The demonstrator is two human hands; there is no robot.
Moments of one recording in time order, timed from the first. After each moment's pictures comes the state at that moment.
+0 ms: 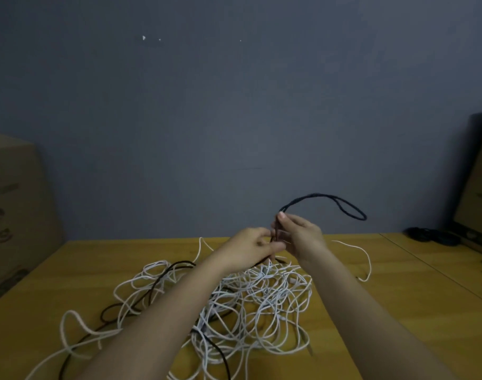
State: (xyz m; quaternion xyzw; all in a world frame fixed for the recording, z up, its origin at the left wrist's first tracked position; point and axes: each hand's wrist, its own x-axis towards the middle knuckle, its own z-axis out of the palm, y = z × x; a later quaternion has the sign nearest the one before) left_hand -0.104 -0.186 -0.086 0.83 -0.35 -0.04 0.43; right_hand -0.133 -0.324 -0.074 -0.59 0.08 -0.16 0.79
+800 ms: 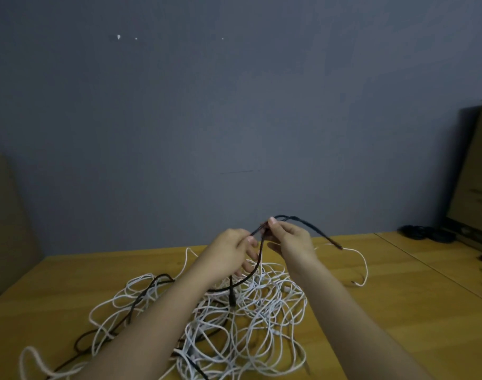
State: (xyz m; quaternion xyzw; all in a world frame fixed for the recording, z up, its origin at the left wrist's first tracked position) left_hand -0.089 -0.194 -0.086 0.85 -0.27 0.00 0.46; right_hand -0.122 -0.328 -0.082 -0.64 0.06 -0.20 0.74
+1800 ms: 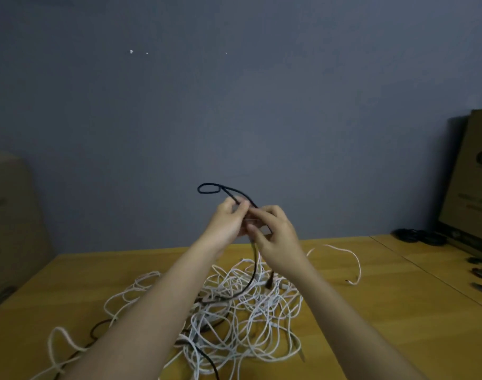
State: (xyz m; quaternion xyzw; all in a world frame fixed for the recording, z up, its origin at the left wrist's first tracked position) left_hand -0.118 -0.195 -0.034 0.66 -0.18 -0.01 0.73; right_hand -0.153 -0.311 -0.070 -0.83 -0.16 -0.37 0.38
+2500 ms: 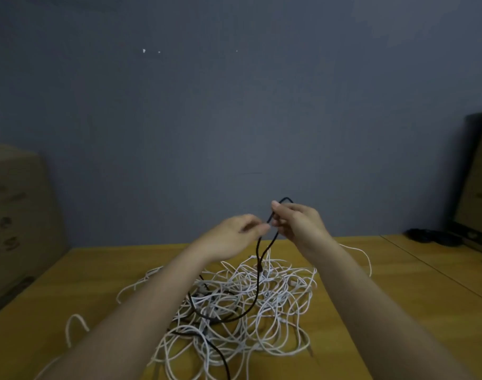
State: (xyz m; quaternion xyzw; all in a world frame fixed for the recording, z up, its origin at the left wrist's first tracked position) left_hand -0.119 -0.160 -0.048 0.88 -0.32 0.04 0.34; right_hand -0.141 -0.325 -0.046 -0.67 0.01 -0.18 0.72
